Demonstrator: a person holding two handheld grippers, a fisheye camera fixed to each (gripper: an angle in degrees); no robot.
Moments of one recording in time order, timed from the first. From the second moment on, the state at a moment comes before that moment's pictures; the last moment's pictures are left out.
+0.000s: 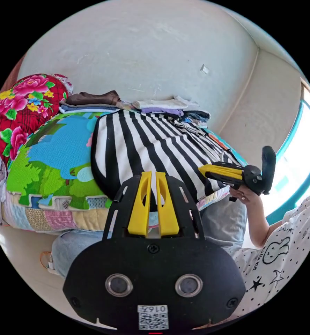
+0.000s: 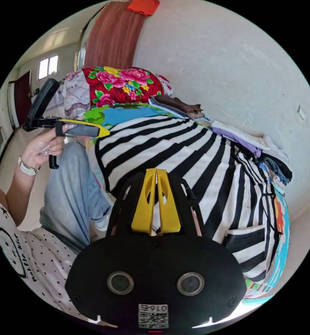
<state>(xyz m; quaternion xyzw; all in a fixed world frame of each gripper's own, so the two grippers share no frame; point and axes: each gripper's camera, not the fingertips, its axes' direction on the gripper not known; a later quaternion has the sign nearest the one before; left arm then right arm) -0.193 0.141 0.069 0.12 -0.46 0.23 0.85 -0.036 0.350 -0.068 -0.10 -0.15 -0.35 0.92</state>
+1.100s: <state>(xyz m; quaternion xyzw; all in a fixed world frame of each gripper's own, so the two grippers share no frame) -0.127 0.062 0.098 0.08 -0.51 0.21 0.83 0.397 0.201 -0.031 -0.14 0.11 -0.10 0.98</state>
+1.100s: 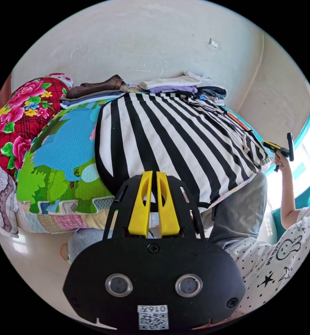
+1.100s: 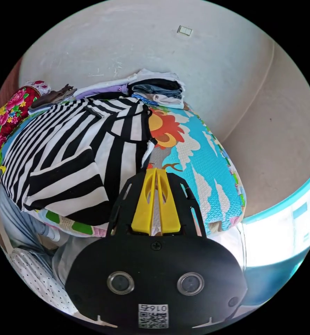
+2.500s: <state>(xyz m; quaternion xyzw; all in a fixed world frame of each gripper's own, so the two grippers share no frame) -0.162 0.010 0.057 0.09 -0.54 0.18 0.81 0.032 -0.080 0.272 -0.07 -0.18 -0.43 0.88</state>
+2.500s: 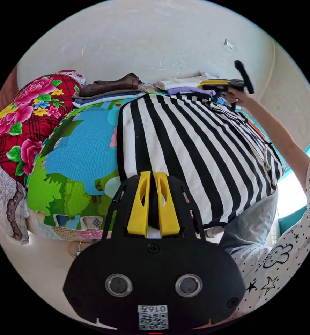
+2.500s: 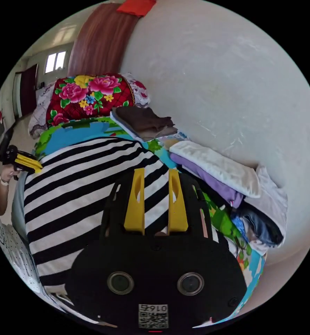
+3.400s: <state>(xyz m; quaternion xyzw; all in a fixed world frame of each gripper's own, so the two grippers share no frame) -0.239 0.052 0.021 0.14 -0.47 0.21 0.84 -0.149 -0.208 0.530 -0.20 -0.22 -0.38 0.88</state>
